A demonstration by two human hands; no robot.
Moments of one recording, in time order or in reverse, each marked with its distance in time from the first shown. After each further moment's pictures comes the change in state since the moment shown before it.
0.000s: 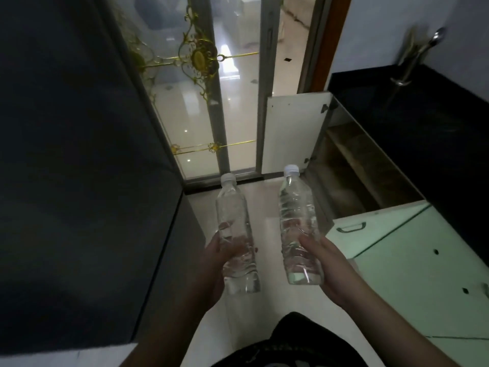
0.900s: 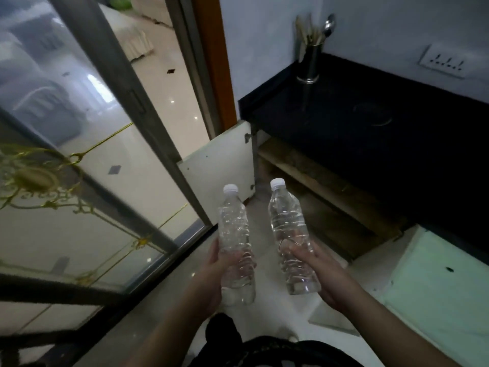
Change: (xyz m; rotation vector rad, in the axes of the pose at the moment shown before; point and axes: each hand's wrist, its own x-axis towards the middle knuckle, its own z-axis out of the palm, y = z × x) left_hand 0.442 0.147 0.124 0.303 -0.388 -0.341; right_hand 0.316 -0.135 -0.105 0.194 0.449 -0.025
